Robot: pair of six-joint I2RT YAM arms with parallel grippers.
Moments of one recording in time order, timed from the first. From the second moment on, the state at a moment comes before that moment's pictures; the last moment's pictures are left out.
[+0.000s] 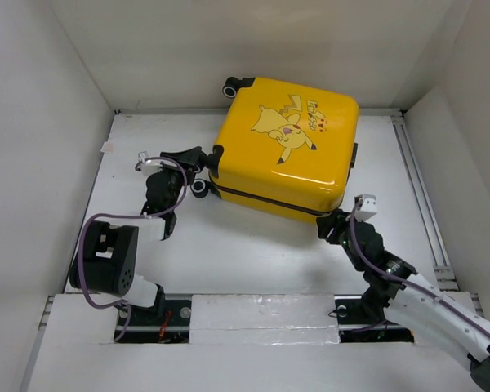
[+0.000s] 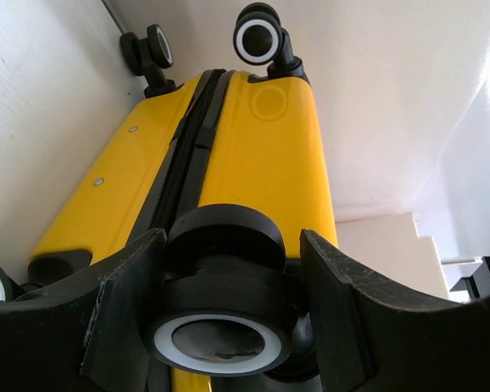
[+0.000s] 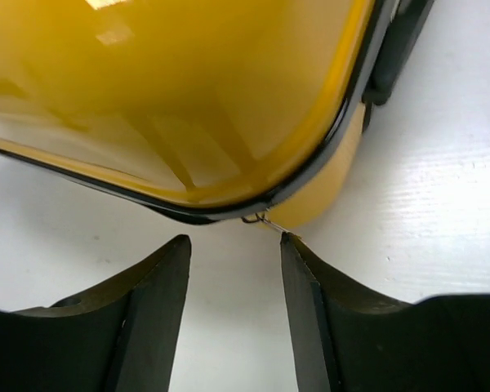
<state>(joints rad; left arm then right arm) -0.19 1.46 0.47 0.99 0.01 -1.35 0.73 0.52 0.29 -0.10 0.48 0.59</state>
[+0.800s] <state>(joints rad) -0.18 1.53 0.59 0.90 0.01 -1.31 0.58 0.81 0.35 0.03 0.33 0.34</state>
